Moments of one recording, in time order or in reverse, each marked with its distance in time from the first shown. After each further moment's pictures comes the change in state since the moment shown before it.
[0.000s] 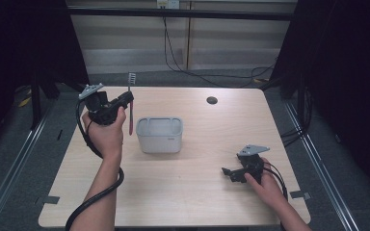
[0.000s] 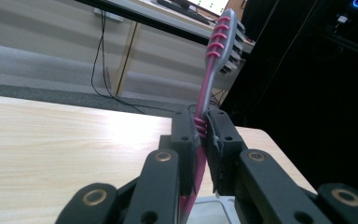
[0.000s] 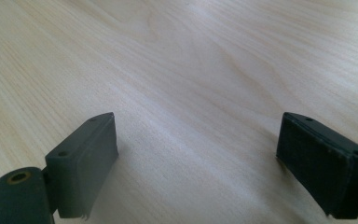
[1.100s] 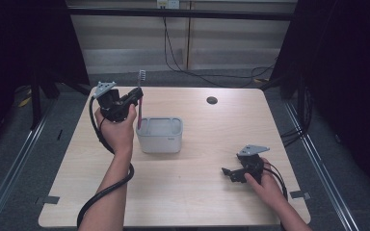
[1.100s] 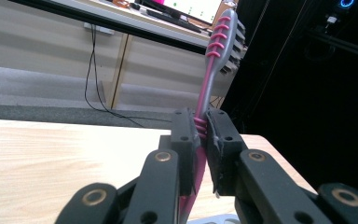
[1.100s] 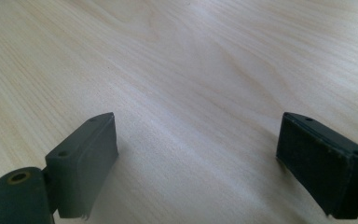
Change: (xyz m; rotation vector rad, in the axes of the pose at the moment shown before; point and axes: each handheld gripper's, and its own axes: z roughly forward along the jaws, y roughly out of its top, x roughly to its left) left arm -0.011 -0.007 0.025 -0.040 -0.026 0.055; right arm 0.000 0.000 0.000 0.000 0.004 -0.003
